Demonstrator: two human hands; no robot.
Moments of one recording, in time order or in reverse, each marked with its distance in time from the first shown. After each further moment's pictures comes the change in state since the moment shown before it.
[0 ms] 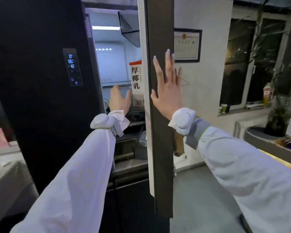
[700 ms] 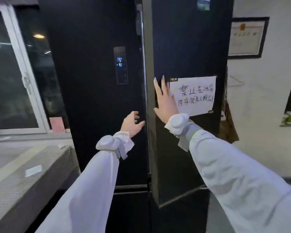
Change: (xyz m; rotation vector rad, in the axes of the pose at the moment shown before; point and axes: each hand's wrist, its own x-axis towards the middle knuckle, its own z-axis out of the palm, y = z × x) left_hand -0.006 -0.140 -0.081 0.127 -0.230 -0.198; right_hand 0.020 -0.119 0.165 0.269 -0.357 -0.014
